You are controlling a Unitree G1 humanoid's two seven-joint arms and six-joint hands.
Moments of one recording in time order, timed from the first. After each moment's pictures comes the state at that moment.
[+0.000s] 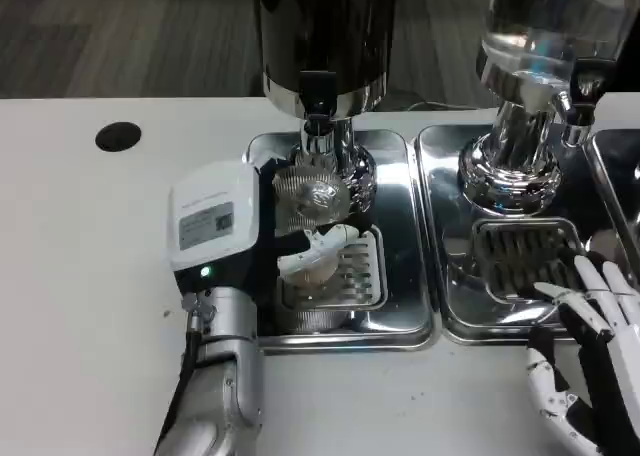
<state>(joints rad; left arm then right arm) -0.29 0.12 -0.41 0.33 0.88 0.33 0.46 0.39 -0.40 0.19 -0.03 -0.86 -0.19 -0.60</state>
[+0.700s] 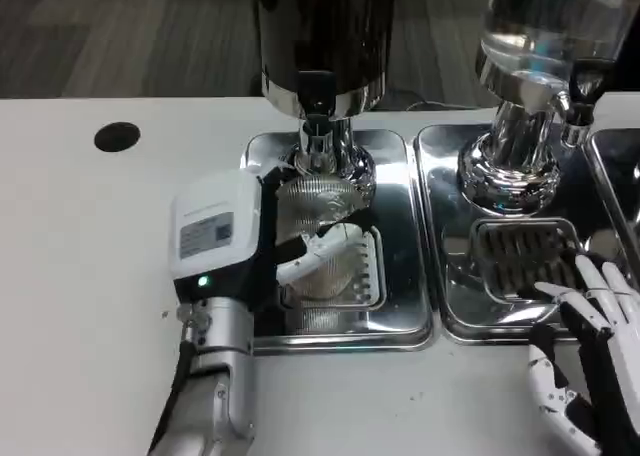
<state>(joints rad) -0.25 0.16 -0.41 0.31 0.86 0.27 0.47 0.37 -0.39 0.19 0.00 -0.85 -0.20 -0.60</state>
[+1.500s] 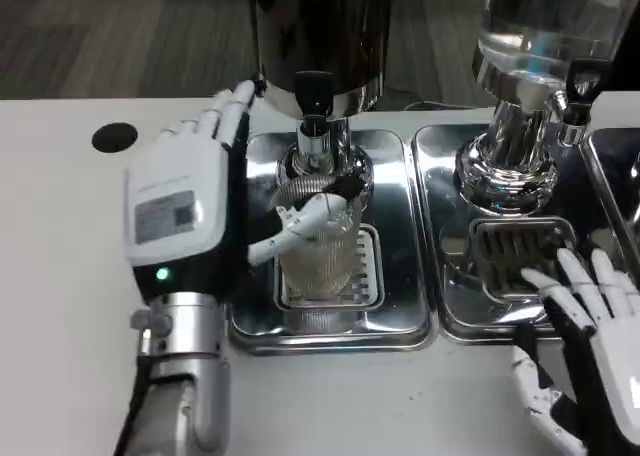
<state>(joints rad) -0.13 0.23 -0.37 -0.02 0.92 0.26 0.50 0.37 -0.40 0.21 -0.04 -0.93 -0.19 -0.61</state>
